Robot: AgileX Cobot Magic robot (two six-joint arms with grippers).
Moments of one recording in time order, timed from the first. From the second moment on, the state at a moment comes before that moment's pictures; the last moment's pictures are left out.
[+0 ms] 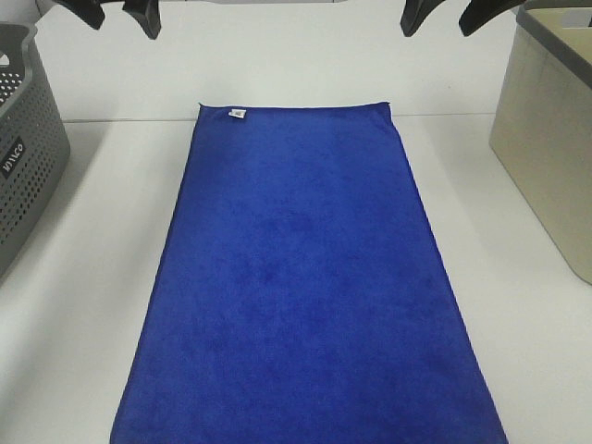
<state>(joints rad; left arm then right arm) -0.23 2.25 -2.37 0.04 1.21 -0.01 0.19 2.08 -2.13 0.13 1.21 -0.10</state>
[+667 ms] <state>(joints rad) 0.05 2.03 -2.26 -0.02 1.21 -0.08 -0.02 1.91 -2.14 0.08 1.22 0.00</state>
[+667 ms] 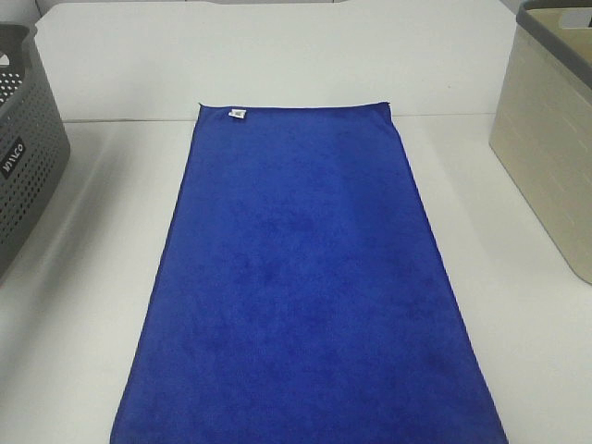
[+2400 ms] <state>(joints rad) 0.06 0.20 -0.54 0.19 1.02 -0.13 -0.02 0.11 -0.57 0.05 1.22 -0.07</state>
